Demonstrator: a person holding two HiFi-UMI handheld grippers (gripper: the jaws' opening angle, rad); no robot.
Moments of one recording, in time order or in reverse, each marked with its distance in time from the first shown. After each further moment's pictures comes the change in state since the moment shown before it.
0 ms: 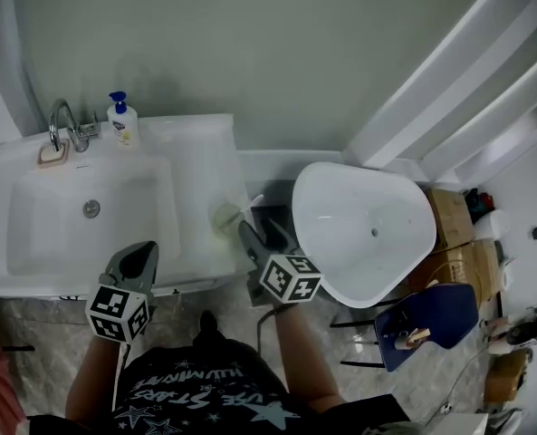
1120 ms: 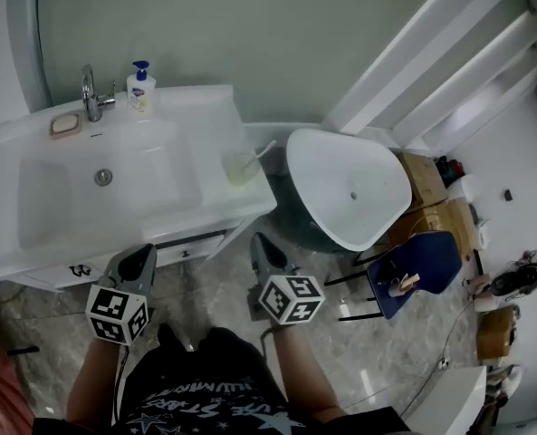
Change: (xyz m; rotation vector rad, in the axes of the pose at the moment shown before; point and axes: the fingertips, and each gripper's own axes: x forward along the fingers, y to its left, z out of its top) left arm -0.158 0.018 -0.062 -0.009 0.008 -0.139; right arm -0.136 0.150 -0.086 -0.060 -0.057 -0.199
